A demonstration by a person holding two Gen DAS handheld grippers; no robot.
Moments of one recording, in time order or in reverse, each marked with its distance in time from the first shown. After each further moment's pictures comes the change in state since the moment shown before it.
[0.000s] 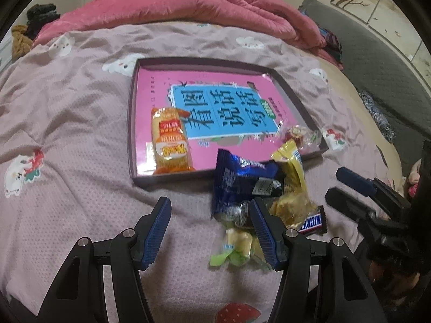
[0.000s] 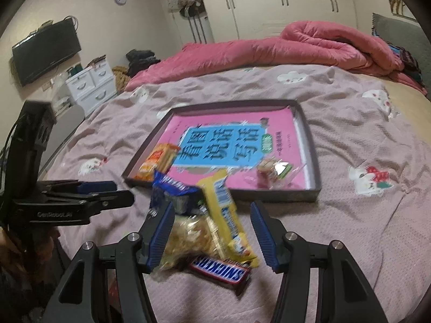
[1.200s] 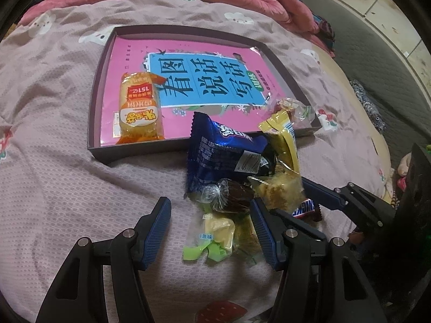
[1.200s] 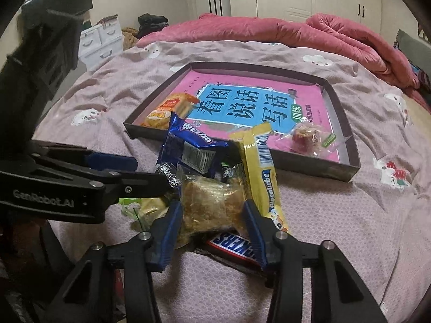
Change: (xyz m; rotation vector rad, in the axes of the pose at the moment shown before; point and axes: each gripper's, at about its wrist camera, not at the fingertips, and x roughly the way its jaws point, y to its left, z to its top) left arm 0.033 -0.009 -0.010 -0.011 0.100 -0.094; right arm 0.037 0.031 -0.022 -0.117 0.117 -0.045
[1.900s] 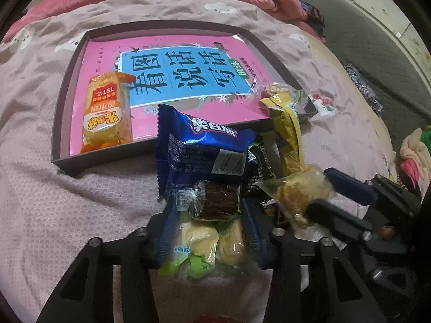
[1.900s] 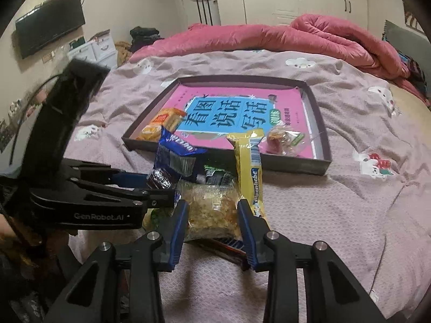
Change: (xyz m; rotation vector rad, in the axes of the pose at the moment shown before) left arm 0.023 -0.021 0.006 0.087 0.014 0.001; right arm -0.033 -0.022 -0.005 0.062 -0.057 -0.006
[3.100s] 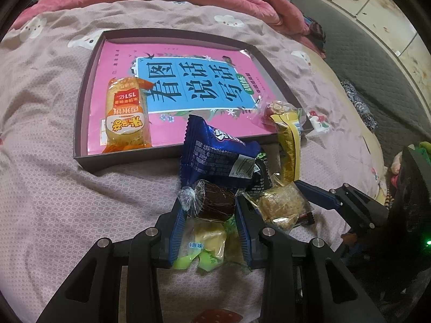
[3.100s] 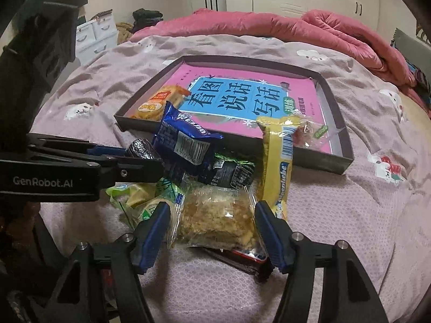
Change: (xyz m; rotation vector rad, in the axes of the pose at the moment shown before) left arm -0.021 0.017 -0.004 -0.062 -0.040 -0.047; right arm 0.044 0.022 -0.002 -0.085 0.108 -0.054
